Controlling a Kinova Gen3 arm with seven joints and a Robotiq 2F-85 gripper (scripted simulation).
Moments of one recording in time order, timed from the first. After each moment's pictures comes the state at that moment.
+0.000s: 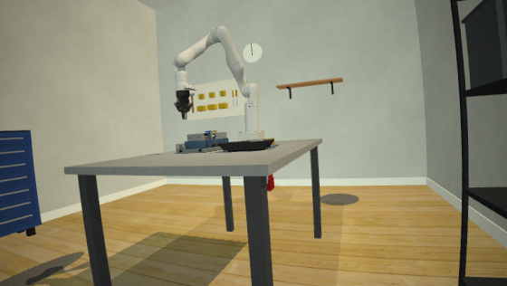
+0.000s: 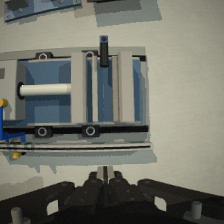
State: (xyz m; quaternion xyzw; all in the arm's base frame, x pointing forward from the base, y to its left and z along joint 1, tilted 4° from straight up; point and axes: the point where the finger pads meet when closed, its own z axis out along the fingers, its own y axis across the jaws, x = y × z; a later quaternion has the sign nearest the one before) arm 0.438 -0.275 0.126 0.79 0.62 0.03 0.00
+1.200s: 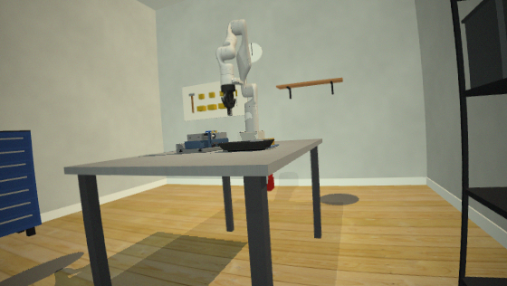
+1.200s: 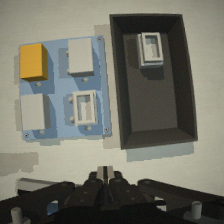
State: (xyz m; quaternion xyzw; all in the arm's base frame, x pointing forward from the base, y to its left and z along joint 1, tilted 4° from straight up) arm 0.449 -0.002 0.133 0.76 0.65 0.03 0.00
